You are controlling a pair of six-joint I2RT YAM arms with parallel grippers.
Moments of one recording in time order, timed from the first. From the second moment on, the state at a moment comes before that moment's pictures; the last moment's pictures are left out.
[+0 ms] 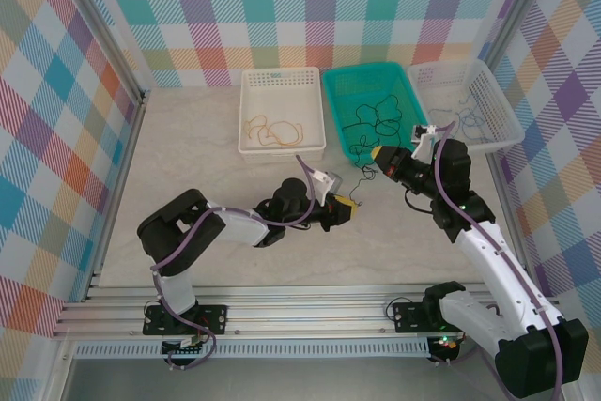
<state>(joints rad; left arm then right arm) -0.87 1.81 0.77 0.81 0.45 -0.47 0.27 0.93 0.79 -0.17 -0.44 0.87</state>
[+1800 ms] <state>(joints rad) -0.47 1.12 0.43 0.34 0.16 -0.46 -0.33 0.84 0.83 -0.48 -0.46 0.61</state>
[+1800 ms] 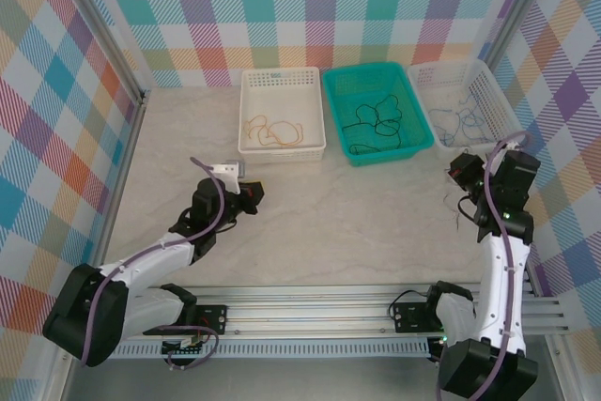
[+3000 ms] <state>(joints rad) -0.89 1.71 1.26 0.18 0.29 -0.11 0.19 0.96 0.91 -0.27 -0.60 0.62</state>
